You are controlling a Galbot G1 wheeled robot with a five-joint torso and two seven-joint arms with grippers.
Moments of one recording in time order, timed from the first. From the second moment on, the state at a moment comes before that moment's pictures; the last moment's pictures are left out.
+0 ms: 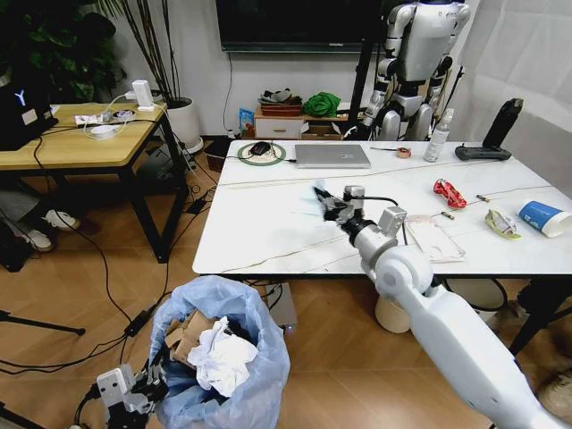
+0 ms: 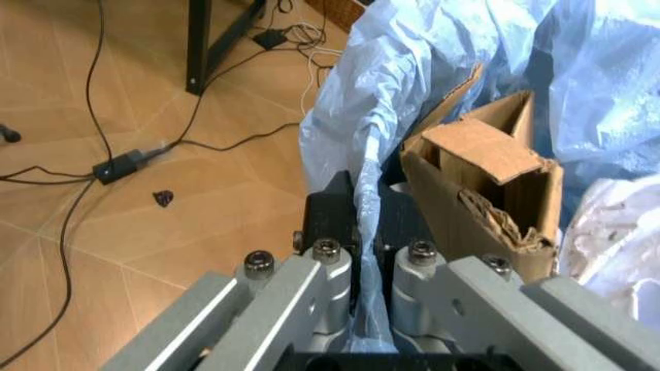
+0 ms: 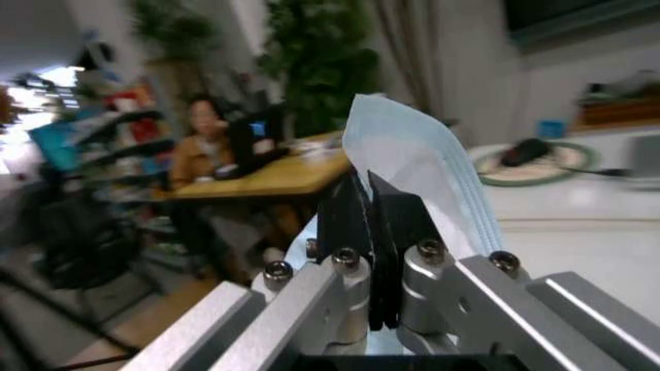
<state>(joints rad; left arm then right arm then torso) 2.15 -1.32 -0.65 -2.48 -0.68 0.13 -0.29 -0.77 1.01 -0.06 2.06 0.98 -0.20 0.09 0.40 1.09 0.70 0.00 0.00</state>
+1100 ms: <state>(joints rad) 2.15 -1.35 -0.65 -2.49 -0.68 0.13 -0.30 -0.89 0.89 -0.48 2.17 0.72 -0.11 0.03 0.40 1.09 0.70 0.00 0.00</state>
